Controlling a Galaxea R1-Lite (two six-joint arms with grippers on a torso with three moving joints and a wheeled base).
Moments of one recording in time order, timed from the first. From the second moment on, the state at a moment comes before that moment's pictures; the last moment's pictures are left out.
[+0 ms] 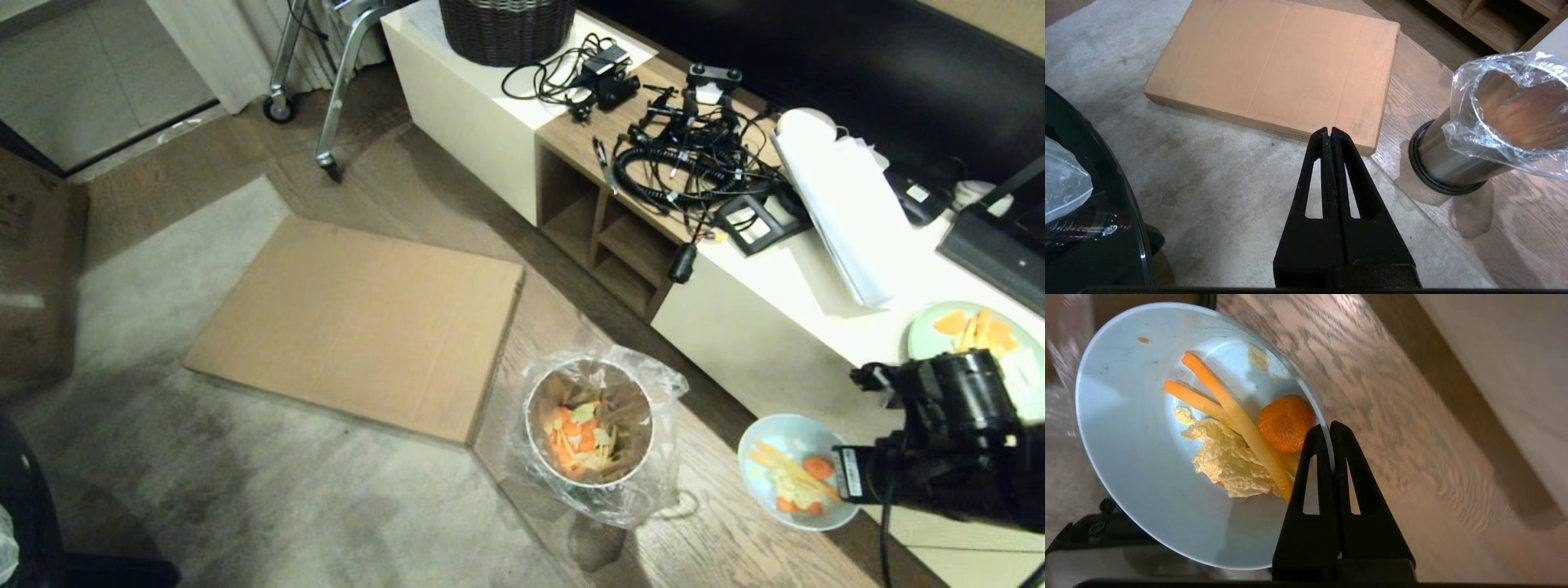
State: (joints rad) left arm 0.00 0.00 0.00 -0.01 0.01 -0.01; right arm 0.16 1.65 -0.51 -0.31 -0.16 0.14
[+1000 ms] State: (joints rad) left arm 0.00 0.00 0.00 -0.01 0.01 -0.01; right arm 0.43 1.81 -0.82 -0.37 -0.46 0.11
